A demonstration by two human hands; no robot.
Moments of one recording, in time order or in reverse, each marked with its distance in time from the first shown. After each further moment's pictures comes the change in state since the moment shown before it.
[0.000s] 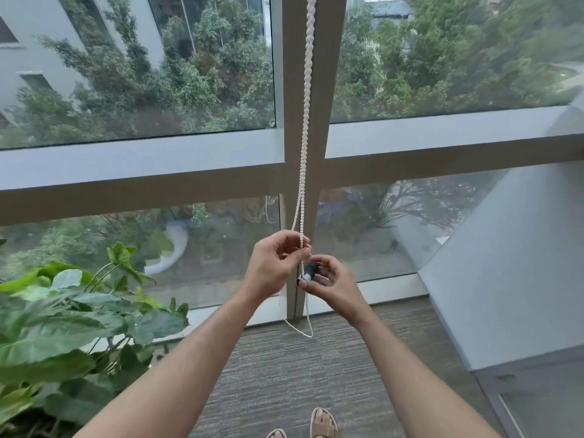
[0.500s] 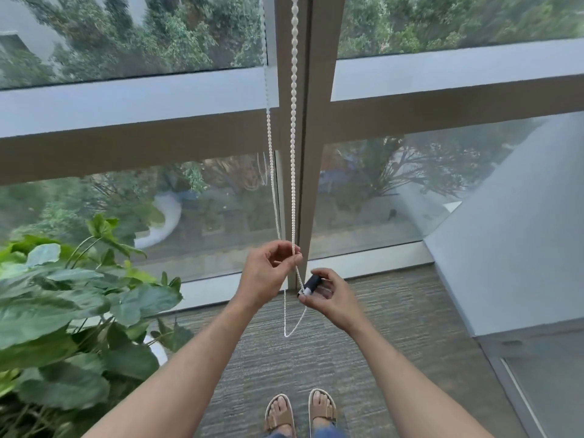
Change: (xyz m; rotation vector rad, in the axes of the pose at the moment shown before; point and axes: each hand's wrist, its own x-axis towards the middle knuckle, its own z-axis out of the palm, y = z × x) left_hand -0.029 -0.106 0.008 0.039 -0.005 -0.220; right_hand -0.011 0.113 0.003 -0.142 0.038 0.177
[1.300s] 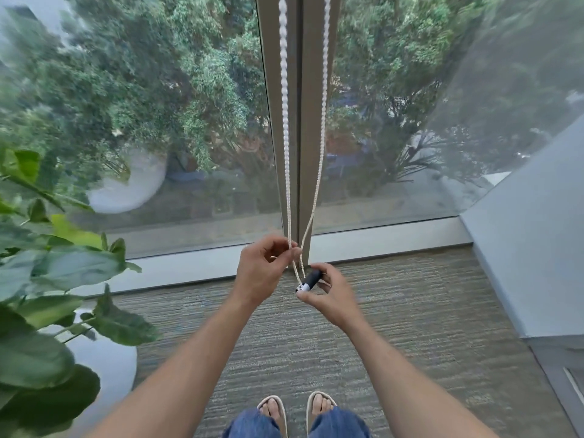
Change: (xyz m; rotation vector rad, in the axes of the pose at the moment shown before) left_hand 0.033 -0.240 0.064 -0.009 0.136 -0.011; right_hand 0.120 0.239 0.016 -0.156 -0.026 0.015
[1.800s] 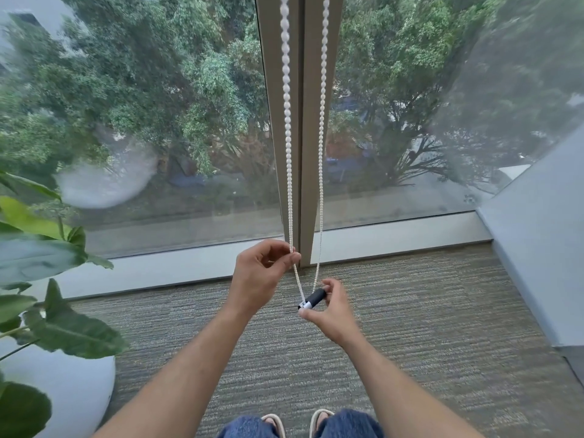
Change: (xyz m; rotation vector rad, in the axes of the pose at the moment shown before) left_hand 0.010 -0.097 0.012 -0.025 -0.005 0.059; right_hand 0.044 0.110 0.038 -0.082 0.014 0.211
